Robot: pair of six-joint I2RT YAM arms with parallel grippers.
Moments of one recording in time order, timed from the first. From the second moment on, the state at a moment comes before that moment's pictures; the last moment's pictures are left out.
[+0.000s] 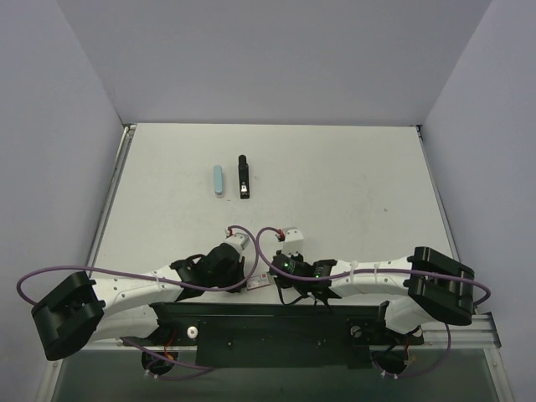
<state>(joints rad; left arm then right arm) -0.98 1.13 0.39 -0.13 -0.06 -0.66 1.22 1.43 0.60 -0.09 0.50 0.84</state>
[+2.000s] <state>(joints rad) -0.99 1.15 0.40 -0.13 -0.07 -0.66 1.21 1.52 0.60 0.06 0.40 0.87</state>
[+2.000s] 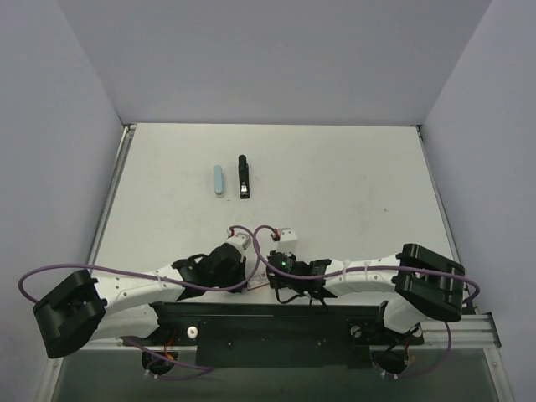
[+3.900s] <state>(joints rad) -1.03 1.10 0.46 -0.24 -0.14 -0.65 1.14 1.21 0.51 -0.16 0.51 0.86</state>
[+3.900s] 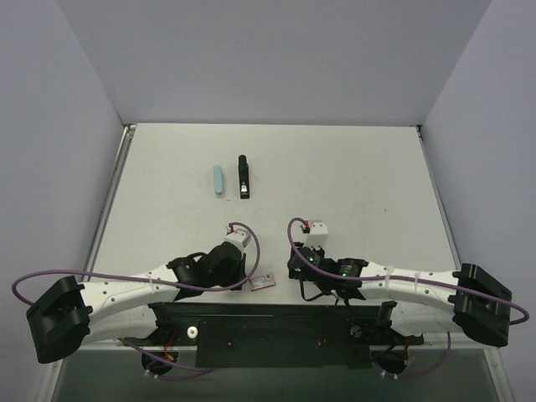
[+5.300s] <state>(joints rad) -1.03 0.75 0.68 -0.46 -0.50 -0.49 1.12 0.78 0.72 -0.75 0.85 0.73</state>
